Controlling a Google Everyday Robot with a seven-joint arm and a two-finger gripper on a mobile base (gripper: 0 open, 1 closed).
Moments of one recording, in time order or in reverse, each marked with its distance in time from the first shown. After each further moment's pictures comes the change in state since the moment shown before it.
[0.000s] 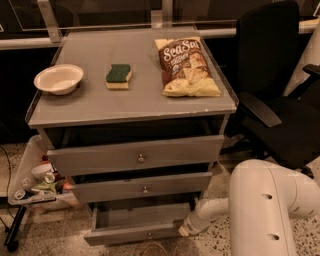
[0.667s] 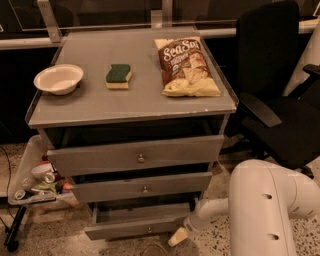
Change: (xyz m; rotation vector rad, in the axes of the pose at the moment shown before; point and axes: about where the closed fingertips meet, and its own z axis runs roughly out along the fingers) arm 0.000 0.000 0.000 0.000 0.000 0.000
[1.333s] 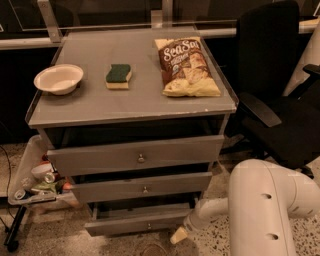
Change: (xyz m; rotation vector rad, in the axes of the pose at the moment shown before) arm 0.000 0.000 0.000 0.000 0.000 0.000
